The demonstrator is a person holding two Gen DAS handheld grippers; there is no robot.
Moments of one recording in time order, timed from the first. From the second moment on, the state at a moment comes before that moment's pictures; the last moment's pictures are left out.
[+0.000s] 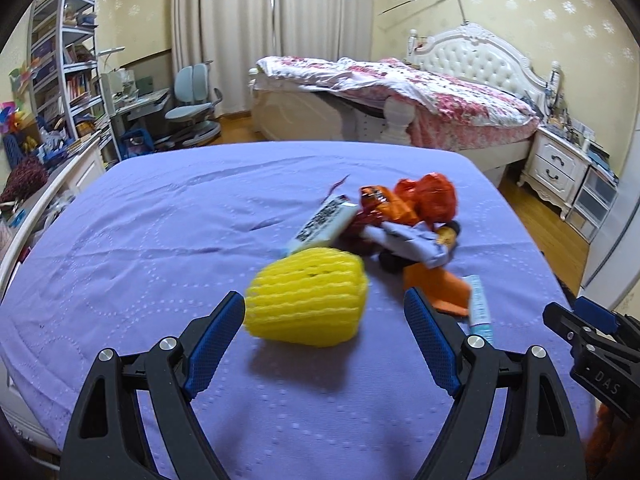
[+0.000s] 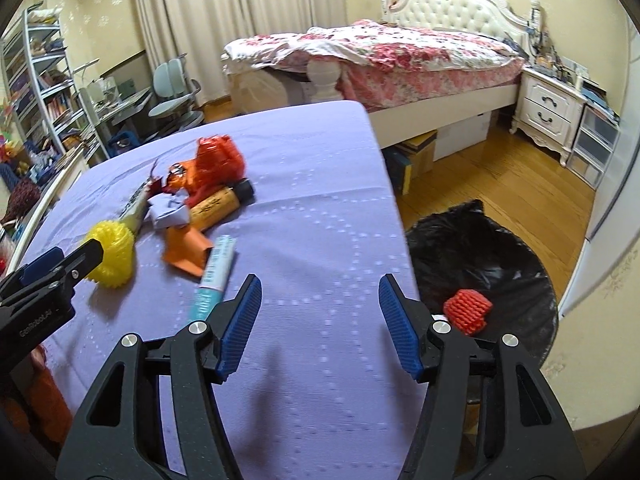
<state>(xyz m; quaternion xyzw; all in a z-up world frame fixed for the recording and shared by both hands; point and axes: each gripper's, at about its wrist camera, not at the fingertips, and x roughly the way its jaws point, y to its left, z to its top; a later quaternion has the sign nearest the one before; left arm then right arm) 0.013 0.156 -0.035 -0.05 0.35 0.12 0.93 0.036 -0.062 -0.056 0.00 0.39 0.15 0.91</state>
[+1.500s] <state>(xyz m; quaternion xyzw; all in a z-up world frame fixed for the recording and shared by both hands) -0.008 0.151 -0.031 -0.08 0.35 0.04 0.93 0.027 -0.026 -0.057 -0.06 0.39 0.17 0.90</state>
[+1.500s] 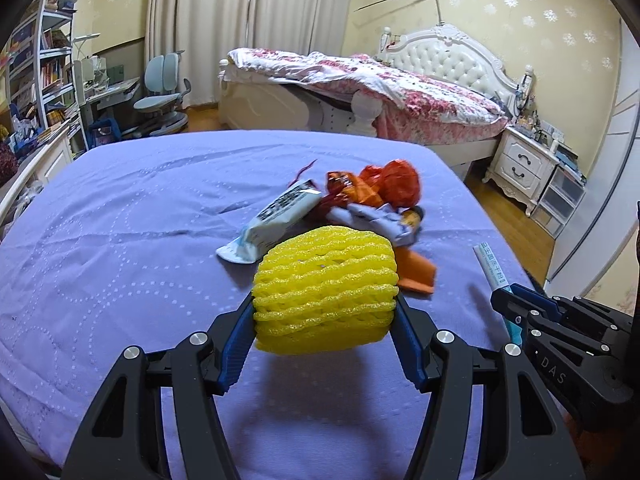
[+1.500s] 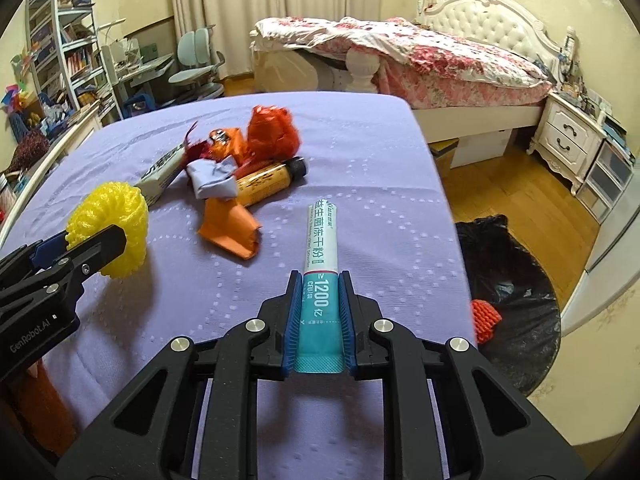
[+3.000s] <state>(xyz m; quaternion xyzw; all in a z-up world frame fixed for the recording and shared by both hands) 0.095 -0.055 -0.037 0.02 0.35 -0.10 0.93 0.073 -0.227 -0.063 0.05 0.36 0.02 0.93</state>
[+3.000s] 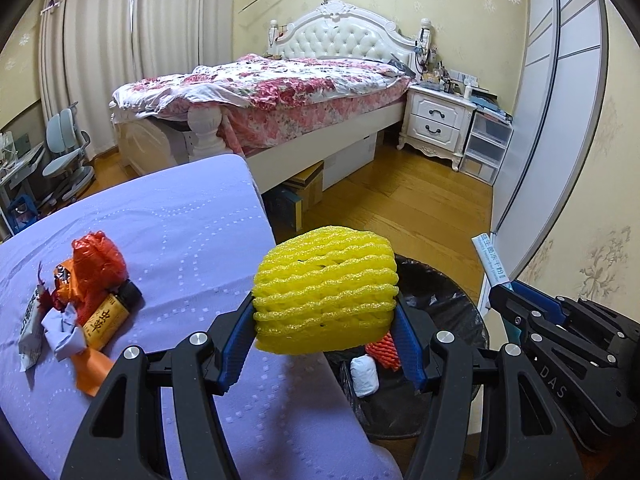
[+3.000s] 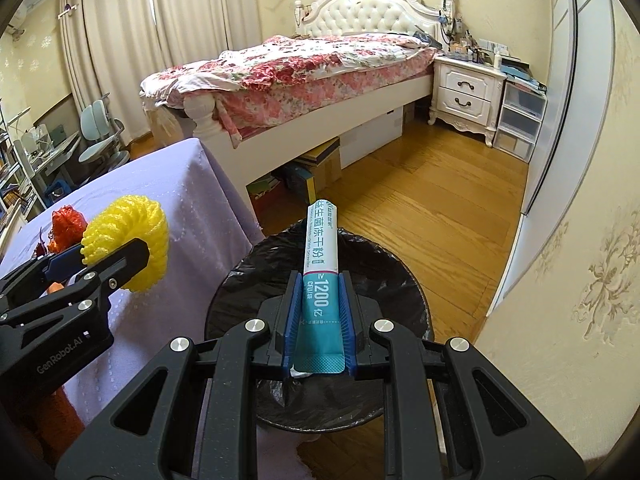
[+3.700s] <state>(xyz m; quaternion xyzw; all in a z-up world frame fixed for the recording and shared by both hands) 0.102 -0.059 -0.045 0.02 0.36 -0.08 0.93 0.080 -0.245 -0.070 0.06 0.36 -0.01 0.93</state>
